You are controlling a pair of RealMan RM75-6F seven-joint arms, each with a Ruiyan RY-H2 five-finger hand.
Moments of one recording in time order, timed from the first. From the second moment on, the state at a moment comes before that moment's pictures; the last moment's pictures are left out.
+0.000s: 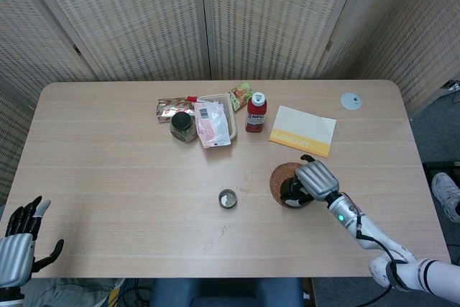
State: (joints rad) left arm 0.05 -1.25 0.01 -1.58 1.55 1.60 0.01; right arm 0.63 -1.35 0.06 -1.46 -1.38 0.86 -0.10
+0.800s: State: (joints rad) left arm 0.05 -1.26 0.01 -1.56 1.55 1.60 -0.01; right arm 0.66 -1.34 0.09 -1.50 -1.37 0.88 -0.14
